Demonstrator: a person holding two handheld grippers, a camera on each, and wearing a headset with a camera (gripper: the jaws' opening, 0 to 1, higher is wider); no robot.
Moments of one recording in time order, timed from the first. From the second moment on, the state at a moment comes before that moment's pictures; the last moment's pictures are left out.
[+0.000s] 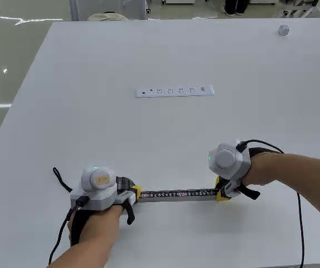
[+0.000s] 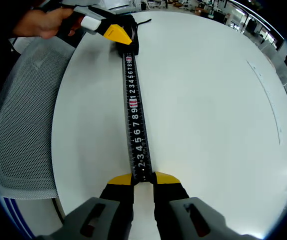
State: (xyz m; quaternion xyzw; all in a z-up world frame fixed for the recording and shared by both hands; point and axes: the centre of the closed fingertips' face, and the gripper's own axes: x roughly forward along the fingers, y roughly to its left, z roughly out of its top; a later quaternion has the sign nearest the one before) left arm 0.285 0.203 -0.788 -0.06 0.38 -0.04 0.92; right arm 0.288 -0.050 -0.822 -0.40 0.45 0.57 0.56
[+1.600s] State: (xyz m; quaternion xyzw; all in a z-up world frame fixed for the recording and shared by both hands) left arm 0.285 0.202 -0.789 -0.07 0.38 -0.05 0.92; right arm 0.284 -0.037 -0.822 -0.40 0.45 0.57 0.57
